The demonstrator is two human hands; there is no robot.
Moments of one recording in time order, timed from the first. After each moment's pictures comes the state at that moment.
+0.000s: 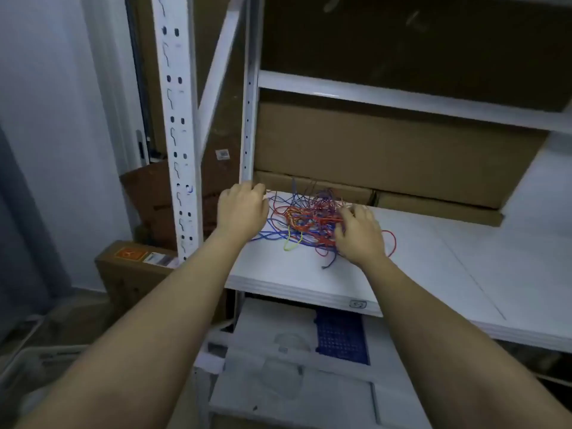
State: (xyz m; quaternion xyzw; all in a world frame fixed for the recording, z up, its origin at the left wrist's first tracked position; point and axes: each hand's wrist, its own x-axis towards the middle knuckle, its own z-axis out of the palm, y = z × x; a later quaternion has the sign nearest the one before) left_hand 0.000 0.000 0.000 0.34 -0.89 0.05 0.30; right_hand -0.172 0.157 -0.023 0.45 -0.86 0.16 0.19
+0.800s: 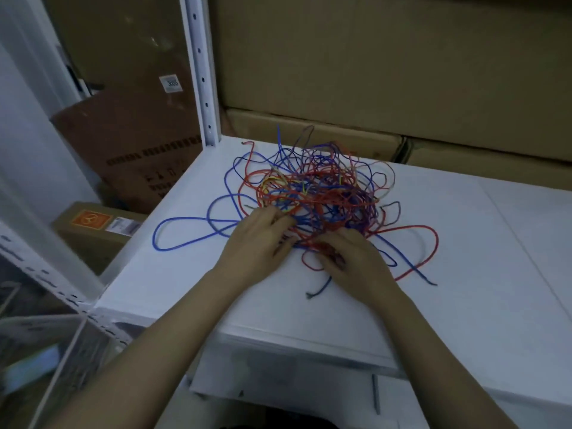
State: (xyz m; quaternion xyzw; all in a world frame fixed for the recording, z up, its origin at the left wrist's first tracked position) left_hand -0.157 -0.038 -0.121 0.14 -0.95 -0.06 0.25; right_hand -0.309 0.103 -0.137 0.61 -0.75 0.25 0.05
